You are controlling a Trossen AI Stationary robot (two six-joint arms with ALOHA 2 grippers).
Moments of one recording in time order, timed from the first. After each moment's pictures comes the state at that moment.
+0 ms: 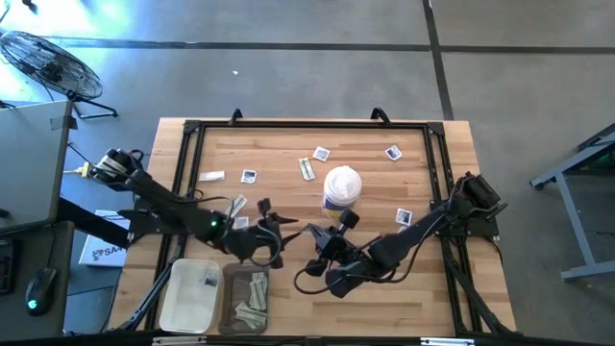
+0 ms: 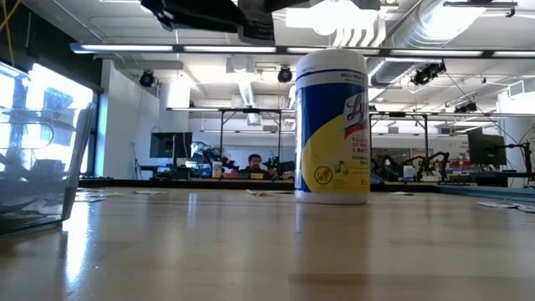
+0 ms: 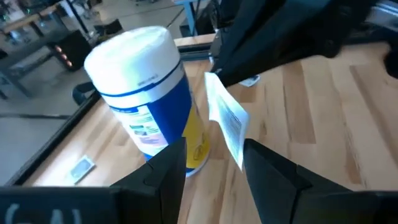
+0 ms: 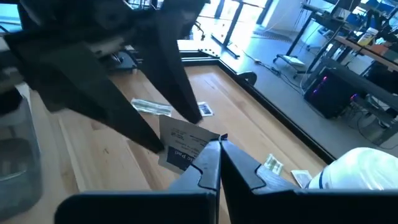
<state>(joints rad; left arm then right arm) -0.49 1.43 0.88 0.13 -0.77 -0.11 0.52 1.86 1.46 -0.37 1.12 0.47</state>
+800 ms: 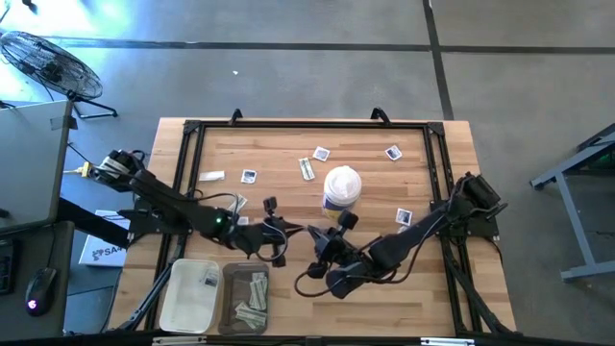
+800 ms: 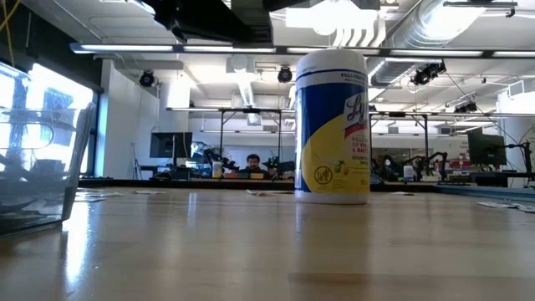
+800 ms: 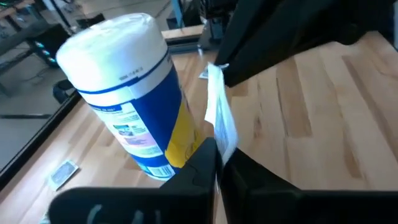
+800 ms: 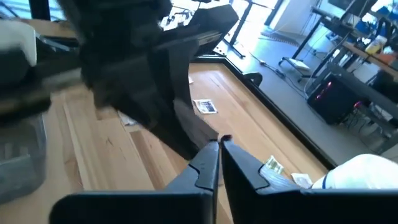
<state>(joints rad) -0.44 1.45 0.88 0.14 -0.66 -0.08 0.53 1.86 1.46 -0.38 1.09 0.41</state>
